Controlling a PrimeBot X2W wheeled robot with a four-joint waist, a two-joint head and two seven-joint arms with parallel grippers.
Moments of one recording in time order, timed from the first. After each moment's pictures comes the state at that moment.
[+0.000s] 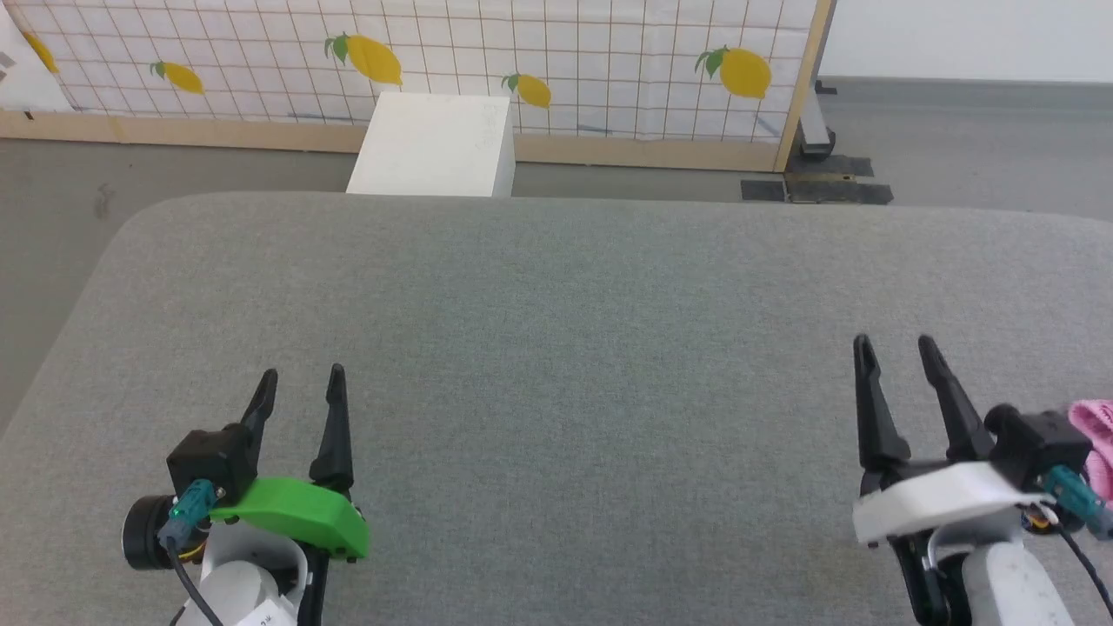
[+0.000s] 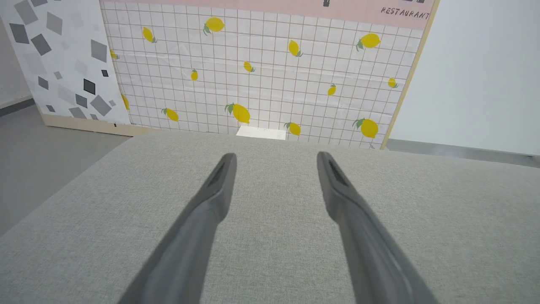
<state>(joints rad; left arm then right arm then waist) -0.14 0.28 -0.24 0.22 -0.43 0.11 -0.25 -0.13 -0.05 -0.04 0.22 0.23 0.13 -0.24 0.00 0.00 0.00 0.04</state>
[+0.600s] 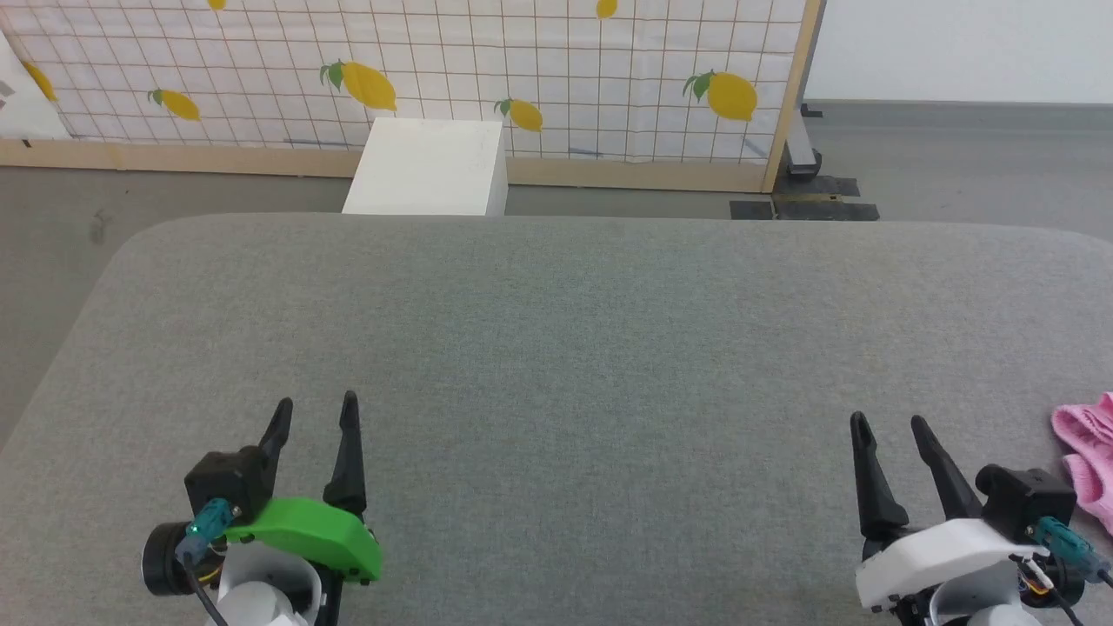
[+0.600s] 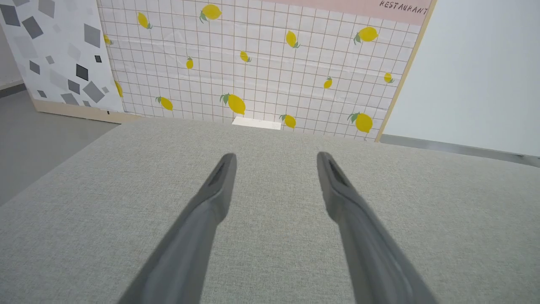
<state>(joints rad) -0.12 0.26 -0.24 0.26 -0.45 0.11 -0.25 -0.02 -0.05 -0.05 0.25 0.26 0.13 -0.18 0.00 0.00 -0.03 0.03</state>
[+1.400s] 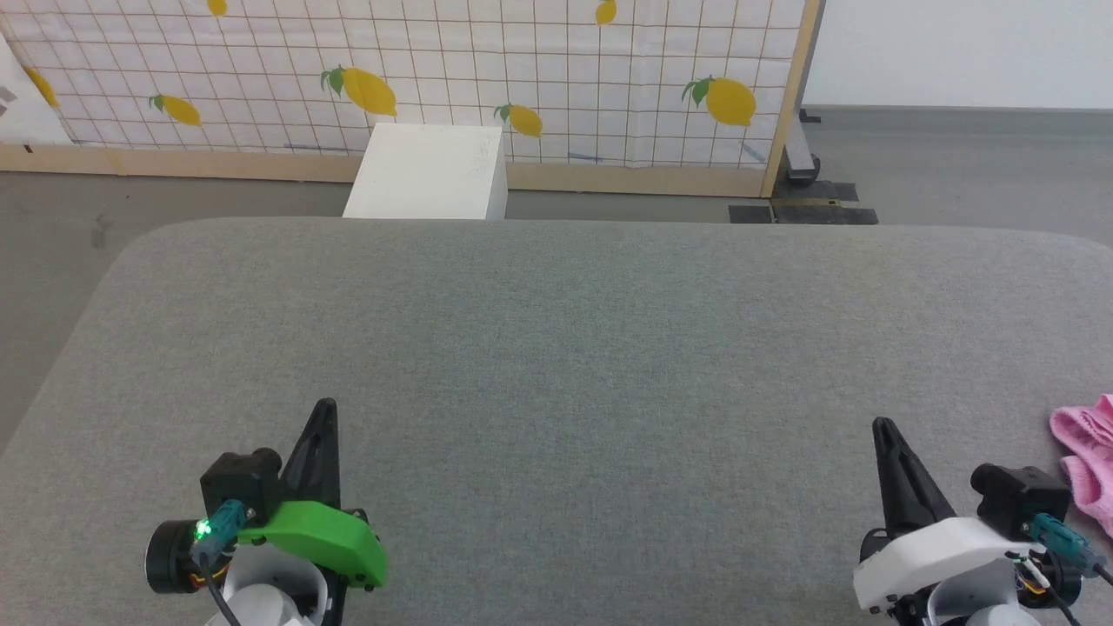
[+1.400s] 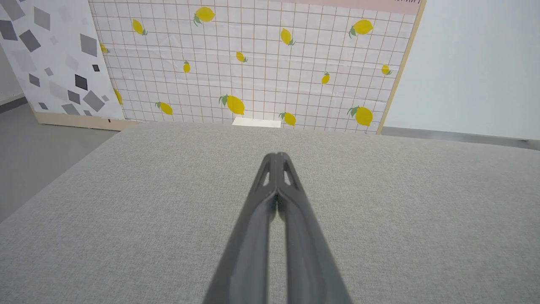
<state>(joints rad) -0.11 0.26 -0.26 0.26 -0.40 0.11 -0.24 -0.02 -0.05 -0.04 0.25 0.27 0.13 -0.16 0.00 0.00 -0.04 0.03</state>
